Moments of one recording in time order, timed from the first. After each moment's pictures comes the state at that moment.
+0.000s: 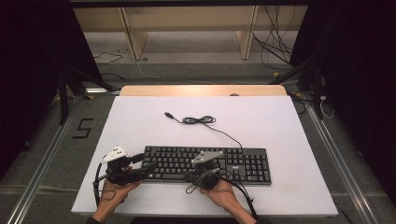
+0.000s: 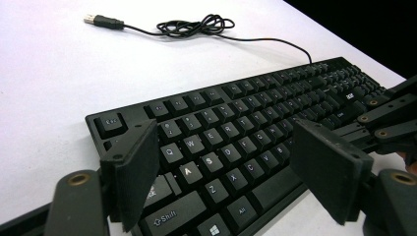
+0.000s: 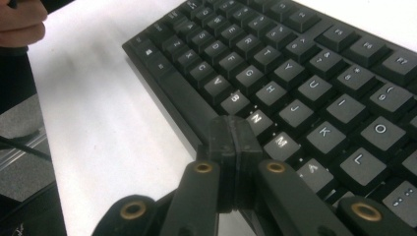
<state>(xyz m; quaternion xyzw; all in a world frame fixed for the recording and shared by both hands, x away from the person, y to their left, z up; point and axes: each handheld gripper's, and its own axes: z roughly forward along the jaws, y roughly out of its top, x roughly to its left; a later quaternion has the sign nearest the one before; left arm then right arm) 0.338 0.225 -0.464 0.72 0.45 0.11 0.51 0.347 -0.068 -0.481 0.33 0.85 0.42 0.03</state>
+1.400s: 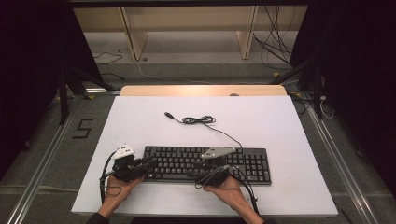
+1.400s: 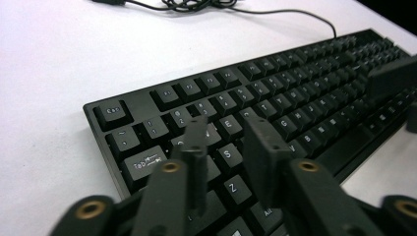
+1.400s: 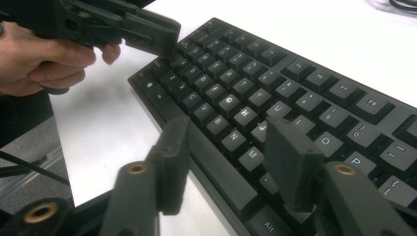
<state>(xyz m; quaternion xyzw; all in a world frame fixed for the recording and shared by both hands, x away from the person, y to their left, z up) 0.353 0.214 -0.477 0.75 0.45 0.12 0.47 0.349 -0.090 -0.463 0.34 0.82 0.46 0.03</state>
